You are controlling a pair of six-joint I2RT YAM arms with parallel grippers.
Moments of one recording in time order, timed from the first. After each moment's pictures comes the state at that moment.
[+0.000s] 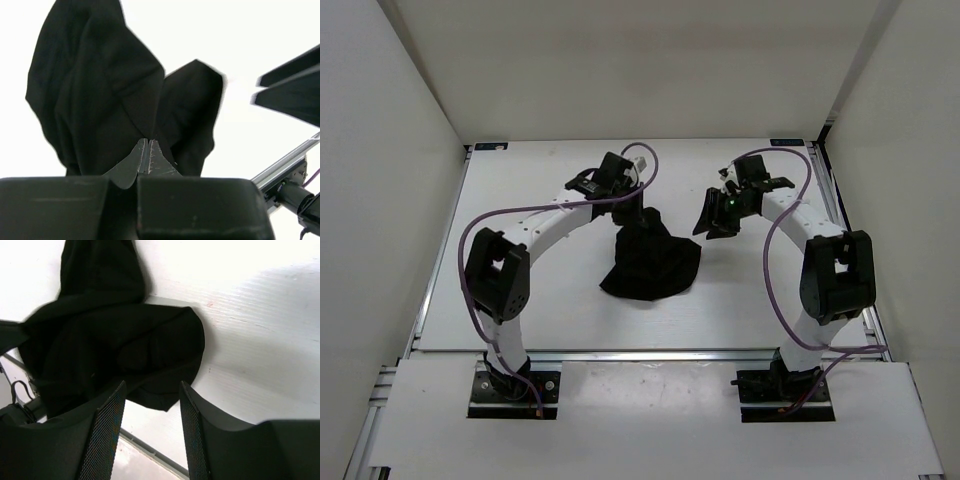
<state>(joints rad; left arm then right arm) -0.57 1.85 1.47 -0.51 0.23 -0.47 0.25 1.75 1.31 -0.66 -0.49 0.35</state>
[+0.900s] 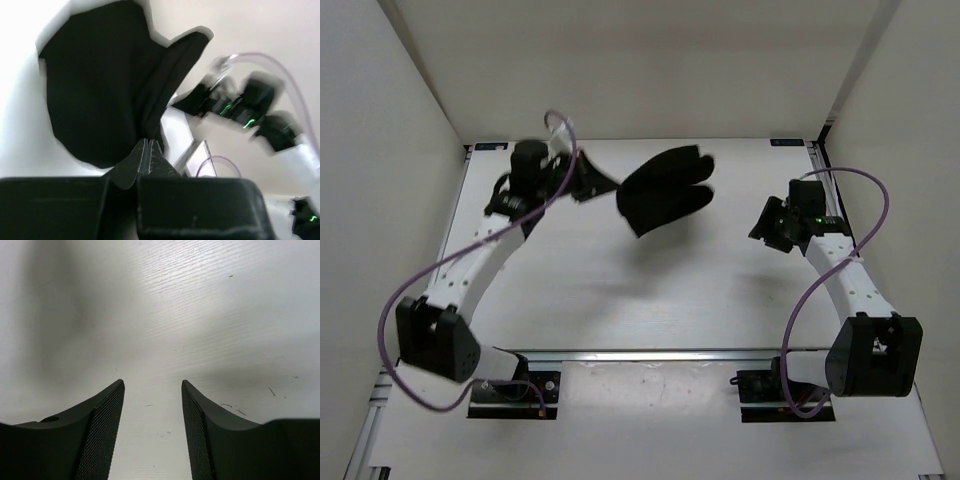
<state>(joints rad) -0.34 1.49 1.43 -0.19 0.62 -0.73 0.05 1.28 0.99 -0.60 -0.09 0.44</state>
